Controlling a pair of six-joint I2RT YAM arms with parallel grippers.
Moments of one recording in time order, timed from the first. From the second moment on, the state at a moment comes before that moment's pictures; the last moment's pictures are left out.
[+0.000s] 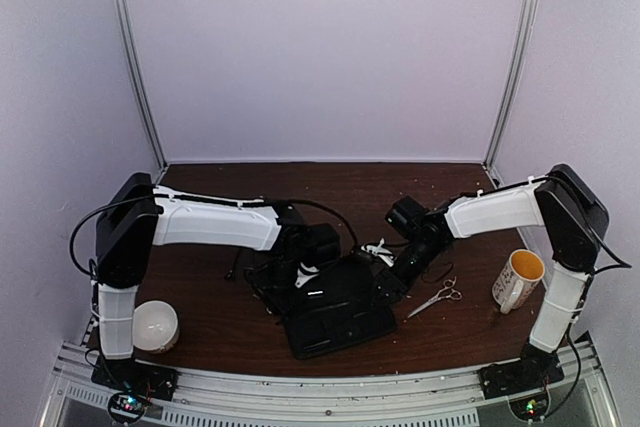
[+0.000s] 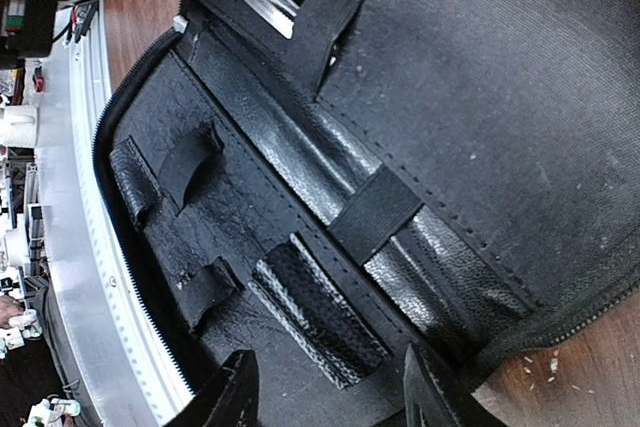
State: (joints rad) left arm -1.07 2.06 1.53 -1.18 -0.08 -0.28; right arm 0.68 1.82 1.06 -0.57 -0.69 -0.16
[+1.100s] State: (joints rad) left arm -1.07 2.18 1.69 -1.03 0.07 -0.23; right arm 0.65 1.82 1.06 -0.60 -0.75 -0.19
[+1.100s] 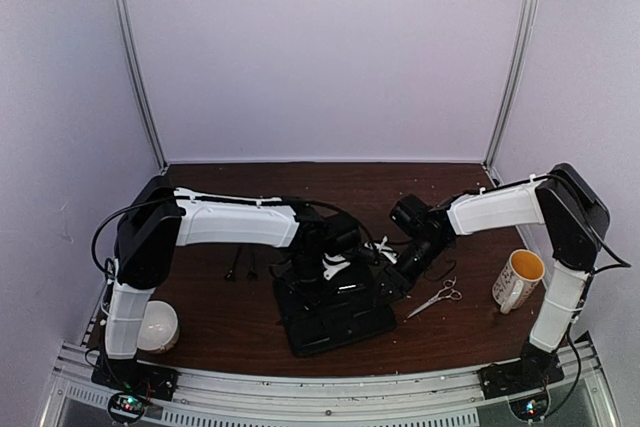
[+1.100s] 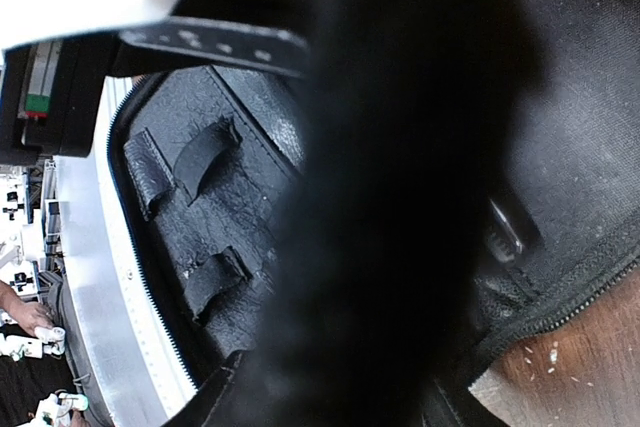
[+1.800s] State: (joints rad) left arm -1.07 2.08 1.58 -0.88 0.06 -0.21; right arm 0.61 1.79 1.08 -0.65 -0.75 -0.27
